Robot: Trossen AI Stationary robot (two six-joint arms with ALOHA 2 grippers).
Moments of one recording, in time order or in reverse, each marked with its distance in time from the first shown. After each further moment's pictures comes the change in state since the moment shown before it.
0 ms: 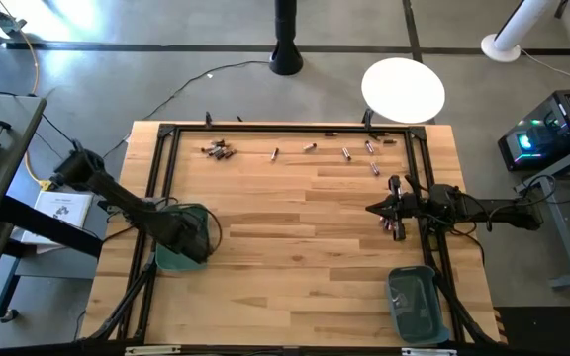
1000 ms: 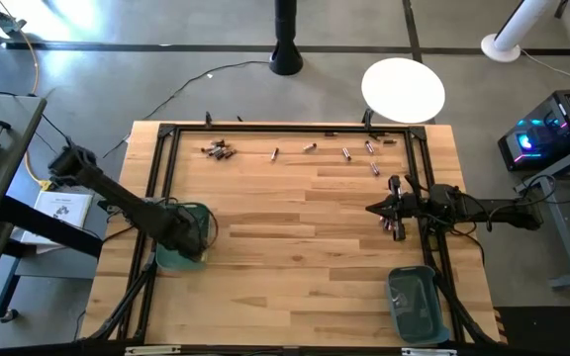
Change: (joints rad) left arm 0.008 -0.149 0.024 -0.084 0.066 0.048; right arm 0.000 0.000 0.000 0.000 0.000 0.000
